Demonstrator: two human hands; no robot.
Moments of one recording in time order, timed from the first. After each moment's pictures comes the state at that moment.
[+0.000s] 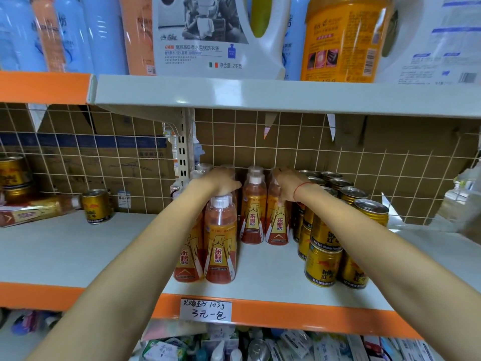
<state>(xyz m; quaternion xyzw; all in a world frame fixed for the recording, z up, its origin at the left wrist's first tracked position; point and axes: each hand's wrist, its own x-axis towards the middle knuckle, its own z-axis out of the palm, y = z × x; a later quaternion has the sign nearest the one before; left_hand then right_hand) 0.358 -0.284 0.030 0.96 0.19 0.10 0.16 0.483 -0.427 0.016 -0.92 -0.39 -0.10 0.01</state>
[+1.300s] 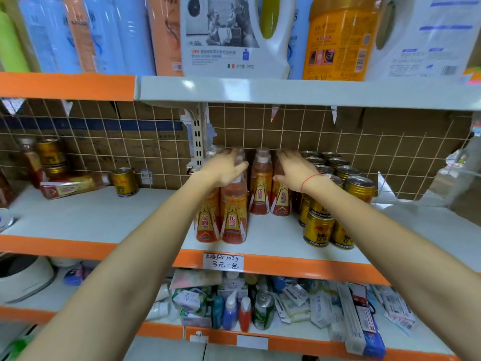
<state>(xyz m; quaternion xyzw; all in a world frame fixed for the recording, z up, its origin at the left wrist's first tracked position) 0.291 -0.299 0.030 0.97 0.14 0.15 0.10 0.406 -0.465 0.025 -0.90 -0.41 -0.15 0.08</state>
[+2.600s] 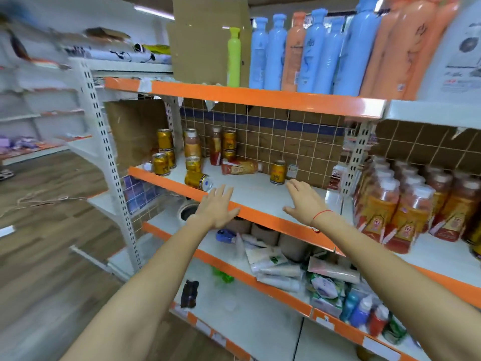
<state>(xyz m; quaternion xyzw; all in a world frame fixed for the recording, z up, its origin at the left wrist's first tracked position) -0.108 -0.094 -0.040 0.93 0.36 0.08 0.02 0.088 -0.237 -0.008 -0.80 -0.59 -0.10 0.05</state>
